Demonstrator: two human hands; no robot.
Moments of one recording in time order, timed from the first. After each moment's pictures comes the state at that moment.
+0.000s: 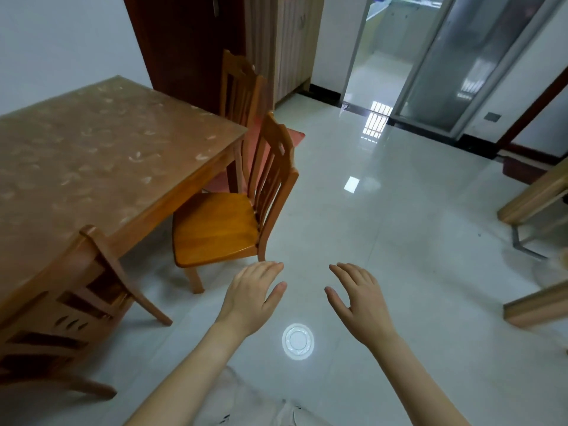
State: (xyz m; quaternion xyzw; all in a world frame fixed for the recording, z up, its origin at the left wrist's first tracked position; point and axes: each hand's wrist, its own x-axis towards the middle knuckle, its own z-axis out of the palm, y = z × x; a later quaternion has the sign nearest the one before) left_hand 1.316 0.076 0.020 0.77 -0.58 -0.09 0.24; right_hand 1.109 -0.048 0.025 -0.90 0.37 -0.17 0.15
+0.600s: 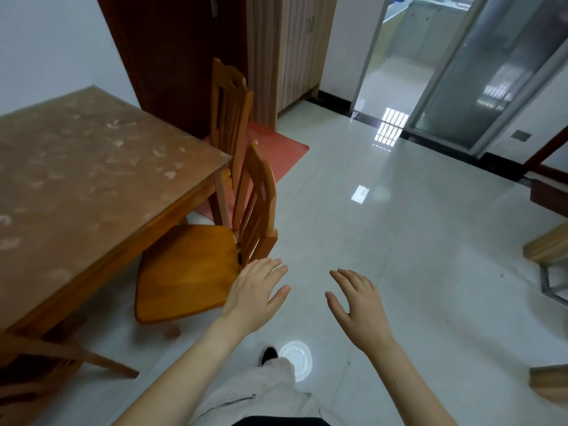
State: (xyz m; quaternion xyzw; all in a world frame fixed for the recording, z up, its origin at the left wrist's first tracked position) left_hand 1.403 -0.192 0.000 0.78 -0.60 -0.08 0.18; right_hand 1.198 -0.316 -0.003 -0.90 0.36 -0.14 0.18
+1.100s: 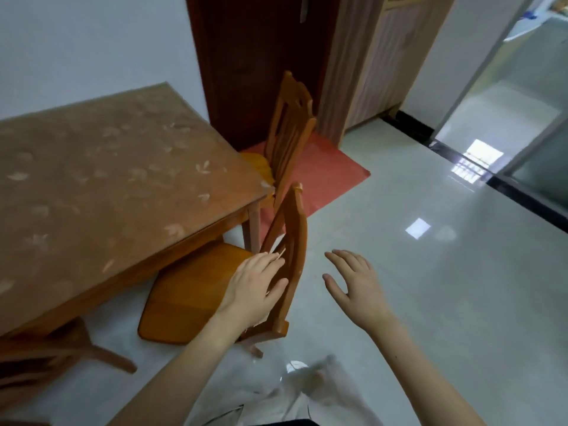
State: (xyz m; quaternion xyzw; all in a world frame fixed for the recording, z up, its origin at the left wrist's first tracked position) left_hand 1.544 -0.335 0.006 0.87 -0.44 -0.05 0.19; right_hand 1.408 -0.532 0.022 -0.97 0.17 -0.09 0.18
